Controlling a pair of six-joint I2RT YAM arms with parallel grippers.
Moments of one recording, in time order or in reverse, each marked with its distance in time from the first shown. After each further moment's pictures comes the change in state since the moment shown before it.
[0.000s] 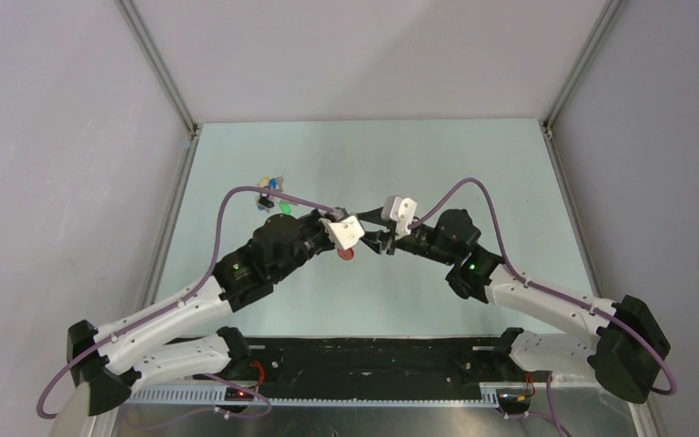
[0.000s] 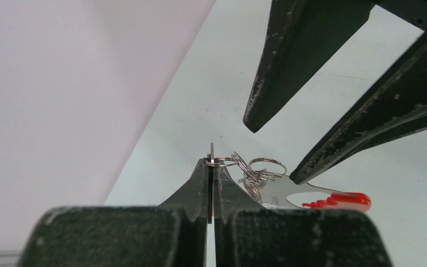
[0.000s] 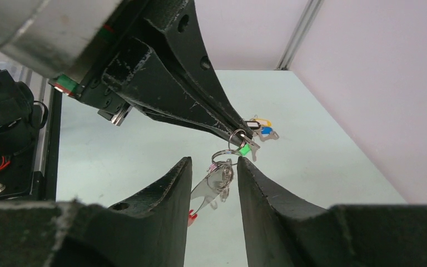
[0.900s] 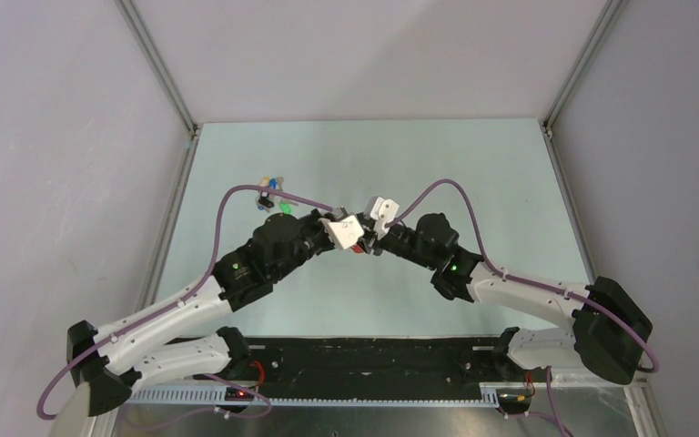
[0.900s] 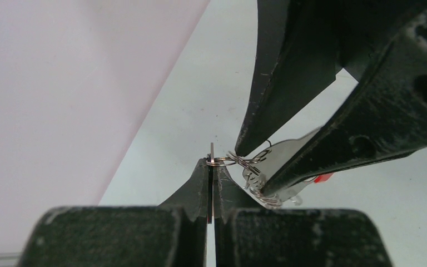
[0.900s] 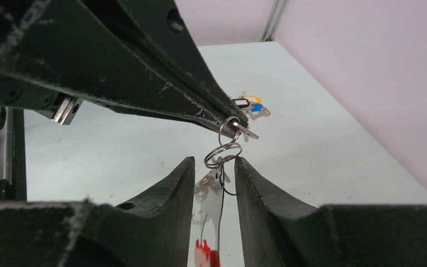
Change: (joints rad) left arm 0.007 0.000 0.003 -0.014 0.018 -0.018; right arm 0.062 0.124 0.002 0.052 0.166 0.000
